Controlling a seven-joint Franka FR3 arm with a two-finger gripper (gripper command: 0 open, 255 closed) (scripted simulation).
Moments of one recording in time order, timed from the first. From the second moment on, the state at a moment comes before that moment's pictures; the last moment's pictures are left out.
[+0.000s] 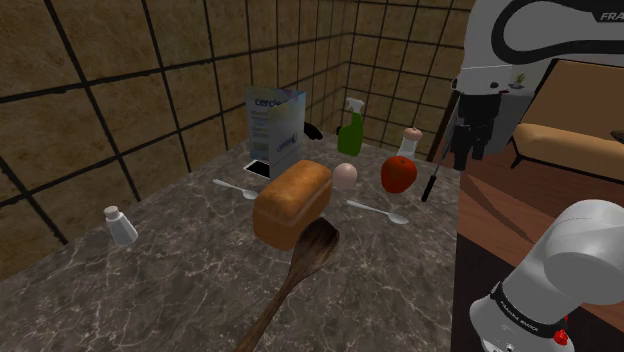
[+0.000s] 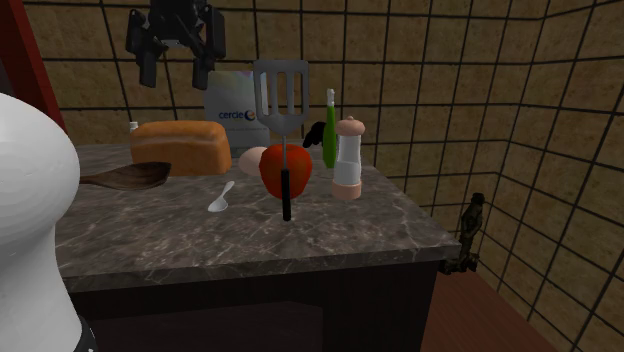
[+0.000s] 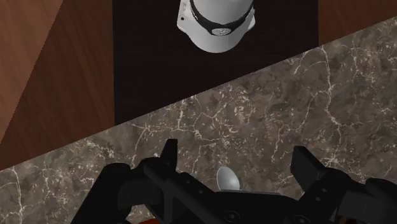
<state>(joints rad) -0.02 -0.76 -0.07 -2.46 -0.01 1.42 0.01</state>
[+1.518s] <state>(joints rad) -0.07 -0.02 -0.29 -1.92 -0.11 1.67 -0.35</state>
